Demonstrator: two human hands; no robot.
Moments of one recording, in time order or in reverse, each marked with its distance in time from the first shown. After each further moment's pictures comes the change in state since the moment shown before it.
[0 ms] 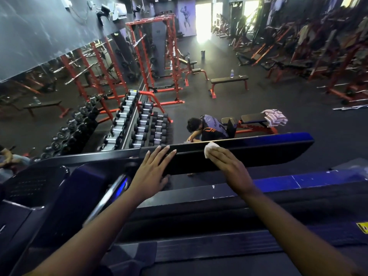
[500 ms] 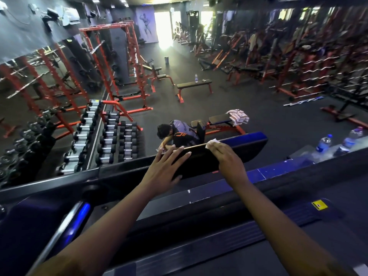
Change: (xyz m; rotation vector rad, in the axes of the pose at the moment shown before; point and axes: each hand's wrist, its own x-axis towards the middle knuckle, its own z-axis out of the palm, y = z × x) left_hand 0.097 0.072 0.026 0.042 0.034 0.319; right_hand -0.013 0.053 -0.048 -0.182 0.024 0.388
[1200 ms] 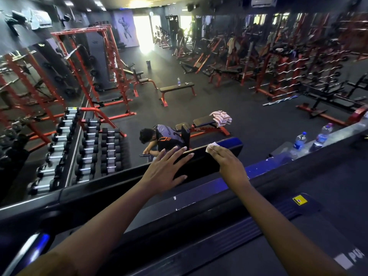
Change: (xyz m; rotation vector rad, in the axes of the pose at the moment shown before) left_hand 0.076 0.031 0.002 -0.092 -0.106 0.099; right_hand -0.008 0.055 -0.034 -0.022 -0.010 0.132
